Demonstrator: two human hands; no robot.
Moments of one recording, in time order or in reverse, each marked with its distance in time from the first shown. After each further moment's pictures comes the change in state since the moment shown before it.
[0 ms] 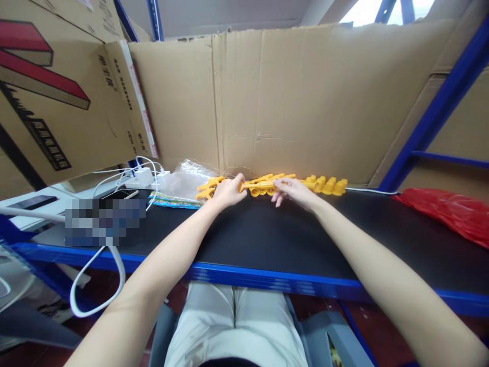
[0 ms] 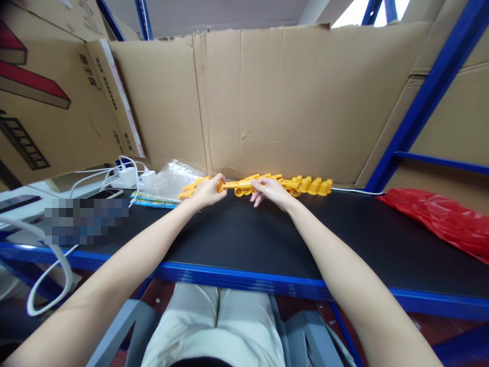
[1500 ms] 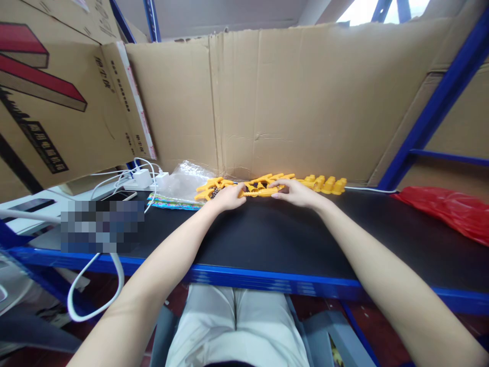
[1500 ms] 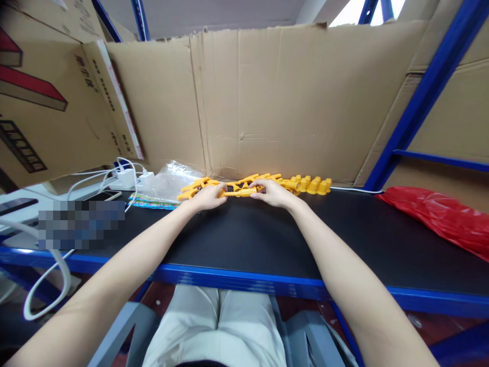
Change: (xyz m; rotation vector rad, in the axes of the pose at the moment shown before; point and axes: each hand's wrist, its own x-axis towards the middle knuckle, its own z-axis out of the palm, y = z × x) left_hand 0.005 -0.012 0.016 -0.044 -0.178 0.170; right_hand -0.003 -0.004 -0.010 -0.586 -0.007 -0.167
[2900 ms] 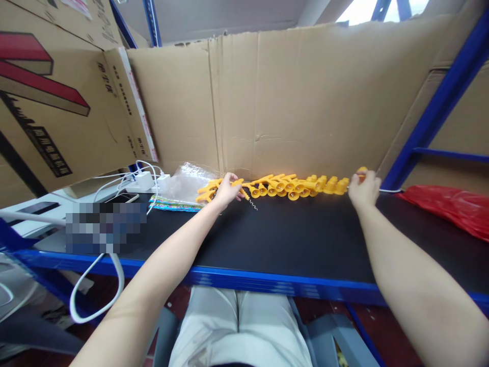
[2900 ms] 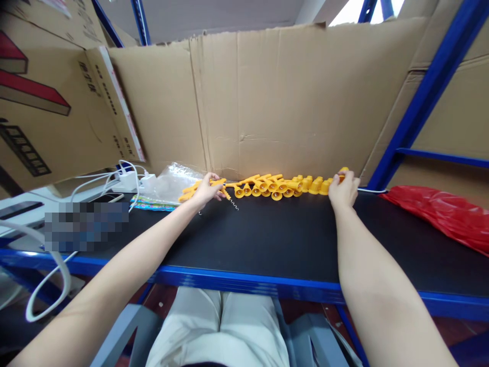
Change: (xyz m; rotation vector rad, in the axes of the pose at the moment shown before) left_hand 0.015 0.000 0.009 -1.036 0.264 -0.411; right_hand -0.047 0.156 -0.068 -0.339 1.076 0.623
